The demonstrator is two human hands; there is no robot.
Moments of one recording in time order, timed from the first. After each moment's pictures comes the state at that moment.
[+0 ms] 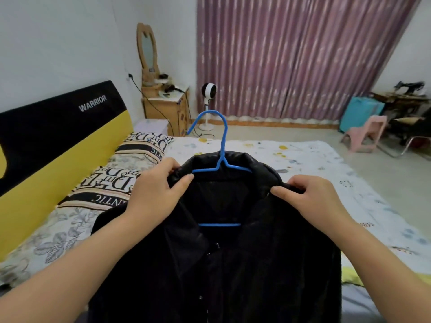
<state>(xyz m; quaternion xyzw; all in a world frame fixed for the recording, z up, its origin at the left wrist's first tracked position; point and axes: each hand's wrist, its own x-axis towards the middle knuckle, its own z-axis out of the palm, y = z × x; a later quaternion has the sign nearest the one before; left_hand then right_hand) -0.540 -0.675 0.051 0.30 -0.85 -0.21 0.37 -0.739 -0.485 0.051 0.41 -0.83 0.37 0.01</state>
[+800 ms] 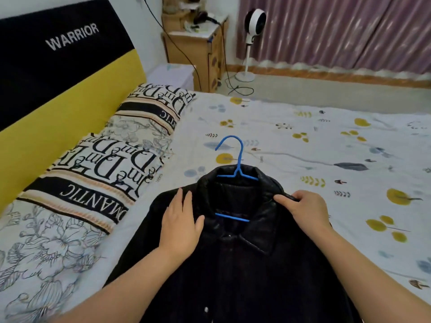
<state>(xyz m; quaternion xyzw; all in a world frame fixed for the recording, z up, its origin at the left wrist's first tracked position) -0.798 -0.938 -0.223 0.50 -0.85 -0.18 0.08 -1.038 -0.830 -0.202 0.29 -0.88 0.34 -0.16</state>
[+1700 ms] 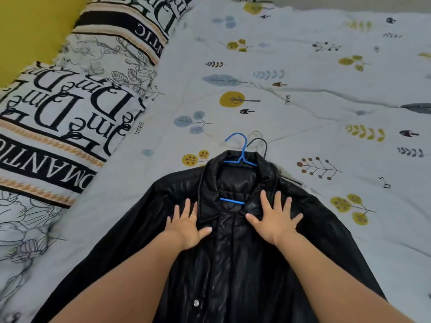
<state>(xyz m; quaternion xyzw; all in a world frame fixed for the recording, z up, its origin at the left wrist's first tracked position) -0.840 -1.004 -0.472 0.47 -0.76 -0.29 -0.34 -1.030 -0.900 -0.468 0.36 -0.85 -0.07 -0.38</state>
